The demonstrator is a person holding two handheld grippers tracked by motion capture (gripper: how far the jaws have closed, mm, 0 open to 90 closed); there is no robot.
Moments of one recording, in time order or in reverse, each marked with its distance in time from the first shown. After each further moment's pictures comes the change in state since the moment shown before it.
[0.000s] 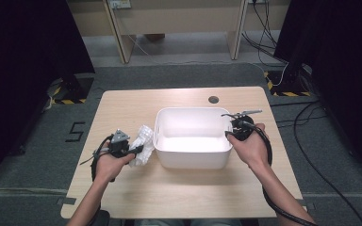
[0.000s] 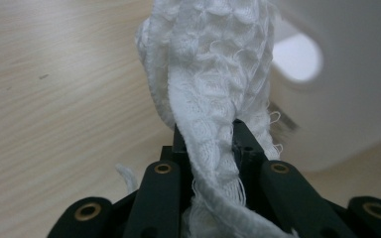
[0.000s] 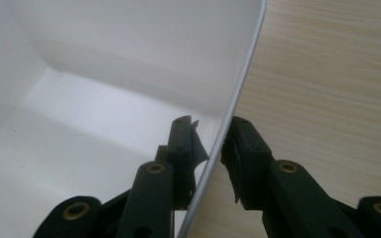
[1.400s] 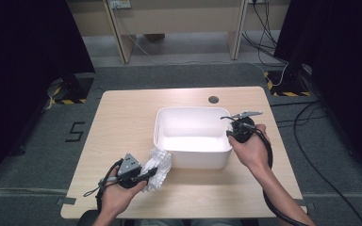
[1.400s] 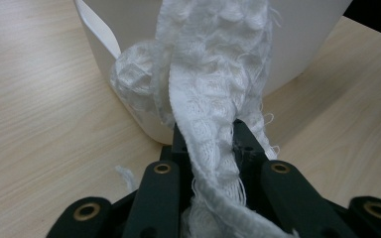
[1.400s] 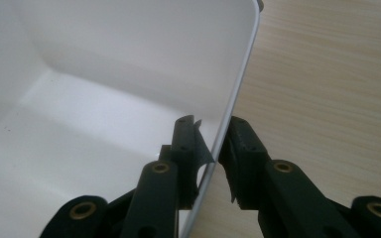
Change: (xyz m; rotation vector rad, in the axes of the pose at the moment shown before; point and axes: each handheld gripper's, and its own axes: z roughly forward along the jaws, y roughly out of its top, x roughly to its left) left arm -0.085 -0.021 -0.031 -0.068 -0.072 0.040; right arm 0.006 -0.003 -0.011 -0.042 -0.039 -0.040
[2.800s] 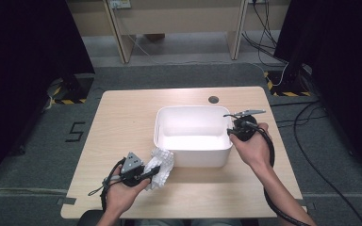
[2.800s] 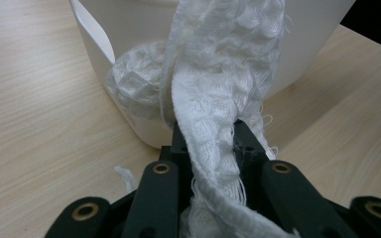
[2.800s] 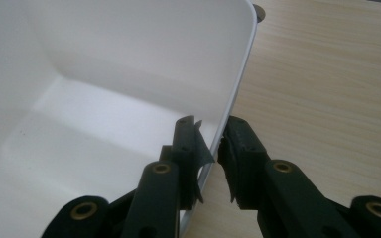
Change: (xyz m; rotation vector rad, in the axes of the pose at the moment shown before) left arm -0.003 0.002 0.008 -0.013 -0.003 -0.038; right arm -0.005 0.003 -0.005 -0.020 0.026 0.014
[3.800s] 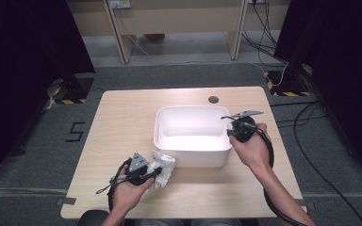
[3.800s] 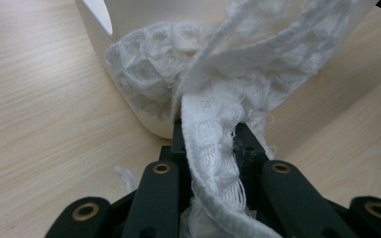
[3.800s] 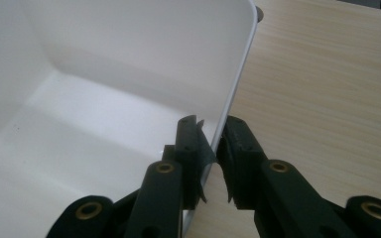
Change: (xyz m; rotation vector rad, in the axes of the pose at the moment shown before) left arm 0.003 -0.012 0.024 0.048 0.035 -0.008; right arm 0.005 -0.001 -0.002 0.004 -0.024 -0.034
